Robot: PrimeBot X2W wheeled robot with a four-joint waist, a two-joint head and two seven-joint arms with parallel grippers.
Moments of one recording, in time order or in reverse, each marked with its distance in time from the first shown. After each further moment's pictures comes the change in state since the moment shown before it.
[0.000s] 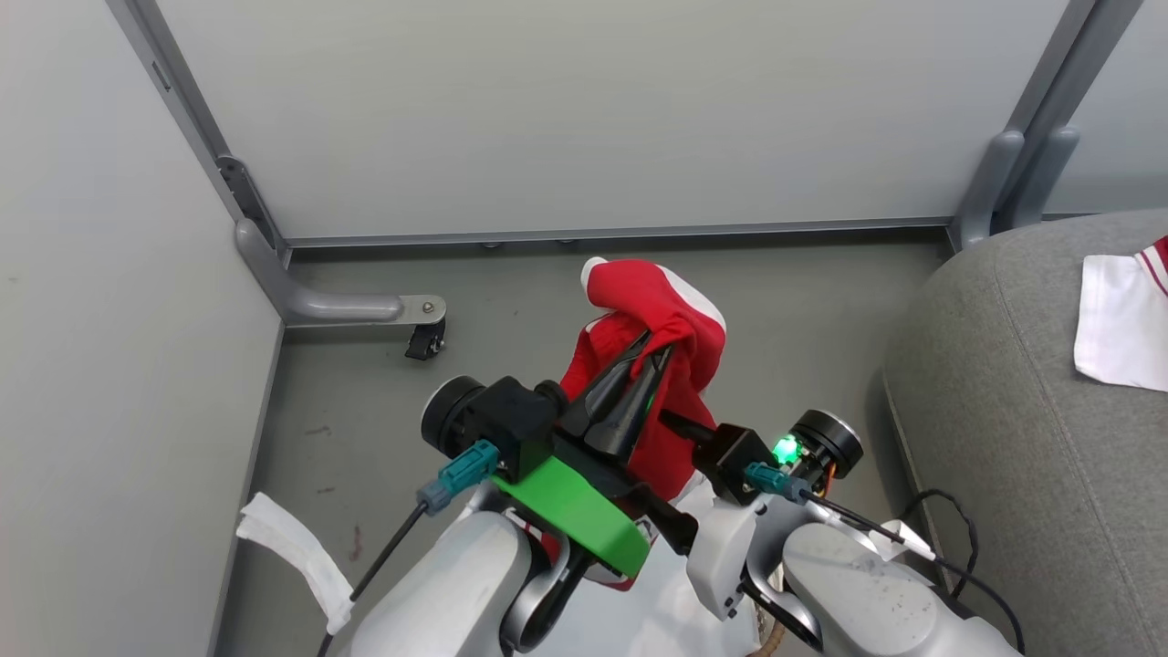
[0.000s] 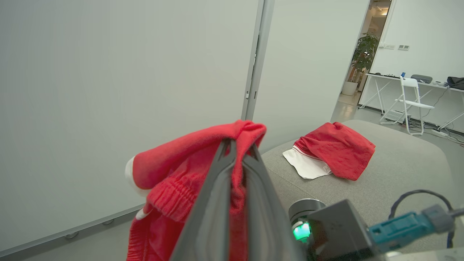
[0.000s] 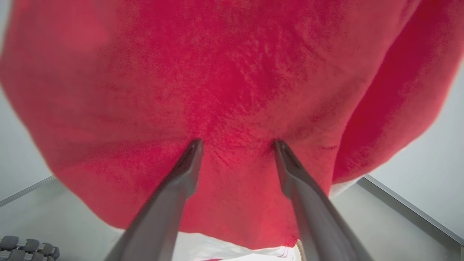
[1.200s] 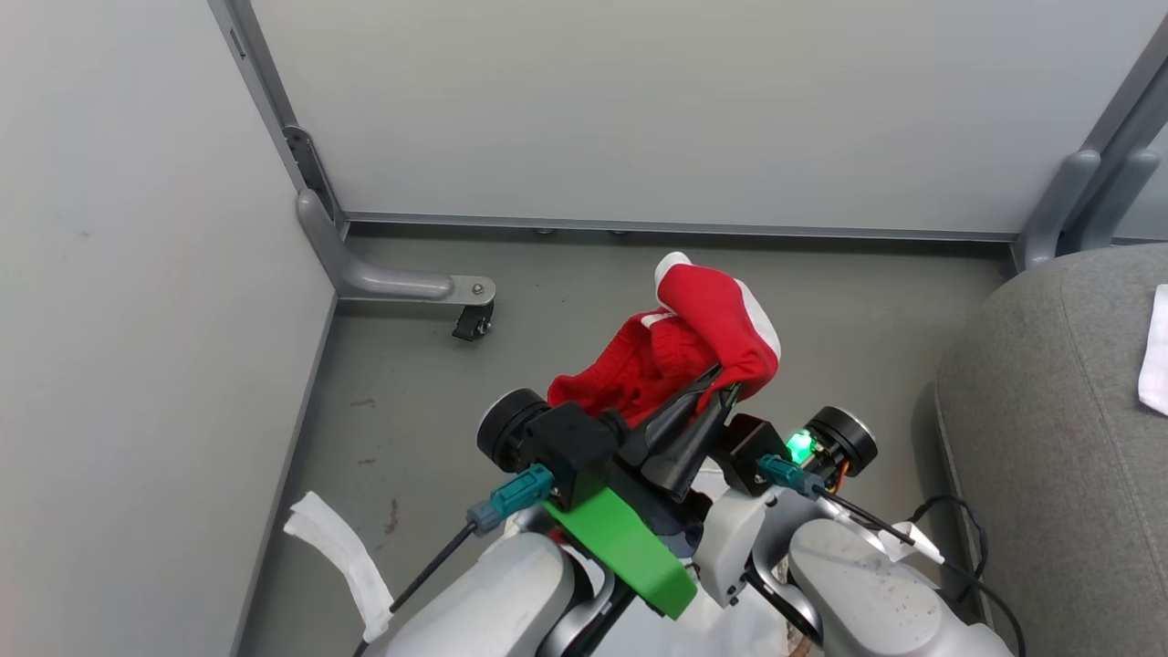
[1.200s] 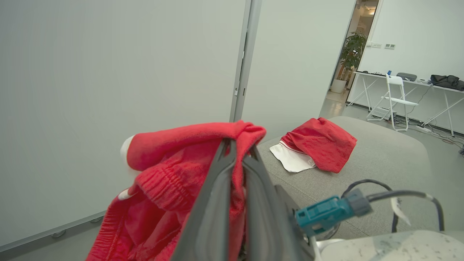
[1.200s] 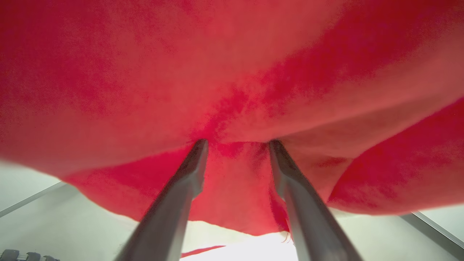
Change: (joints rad) left arm -0.026 0.002 -0.135 -0.039 -0.048 0.000 0.000; right arm 0.040 0.036 -0.133 -0.005 -0.088 0.000 0.000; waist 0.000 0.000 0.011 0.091
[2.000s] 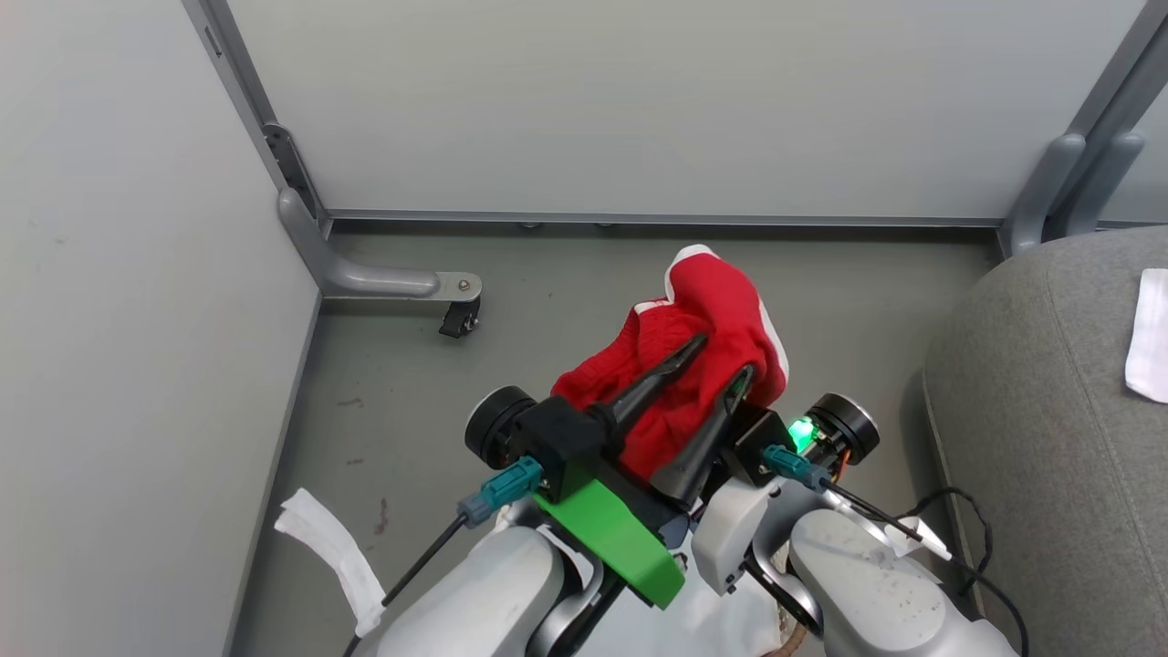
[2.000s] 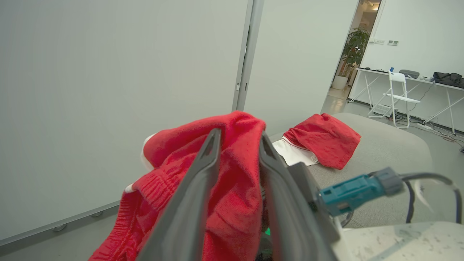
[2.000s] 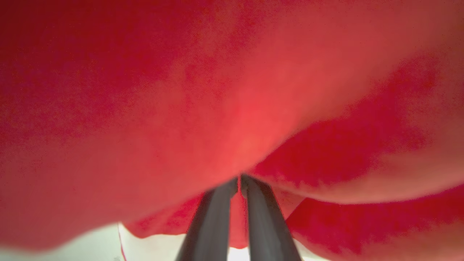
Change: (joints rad) left arm -0.002 0.004 0.016 0.020 0.000 0.000 0.000; right arm 0.006 0.000 -0.030 -0.057 -0.014 0.000 0.000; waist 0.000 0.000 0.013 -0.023
